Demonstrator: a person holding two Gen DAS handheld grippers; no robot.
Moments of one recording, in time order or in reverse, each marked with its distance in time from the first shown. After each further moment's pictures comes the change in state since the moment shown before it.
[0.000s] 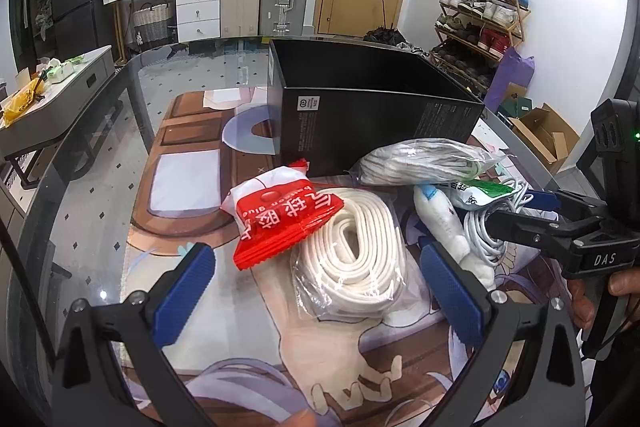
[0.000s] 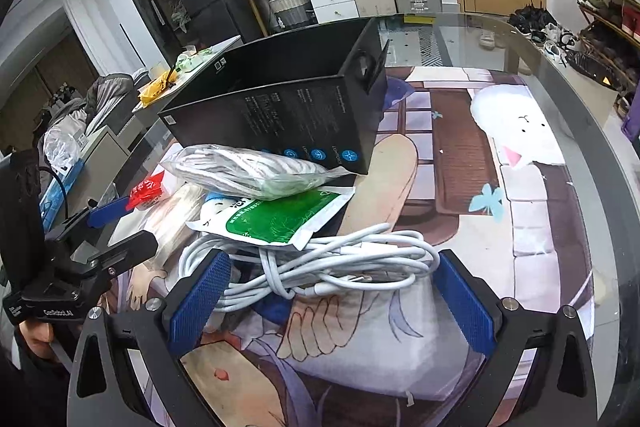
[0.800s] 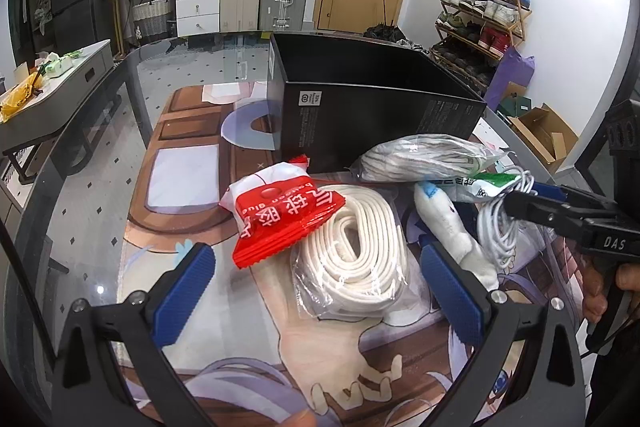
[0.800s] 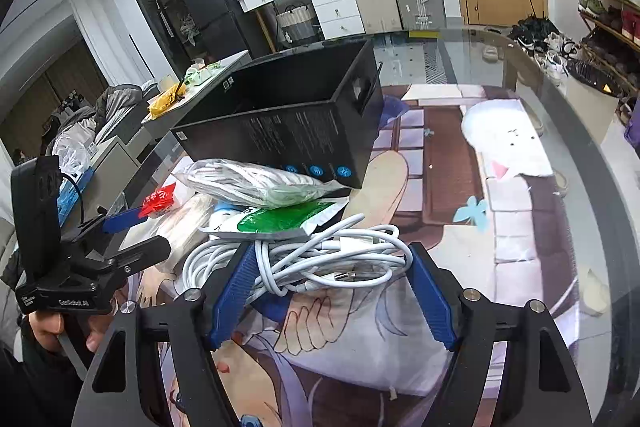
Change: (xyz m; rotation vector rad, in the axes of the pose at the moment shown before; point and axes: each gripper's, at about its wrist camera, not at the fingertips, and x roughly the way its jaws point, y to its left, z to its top) left arm 0.005 0.003 -0.001 -0.009 0.016 -0.010; right arm -0.023 -0.010 -0.004 -0.002 -0.066 0.028
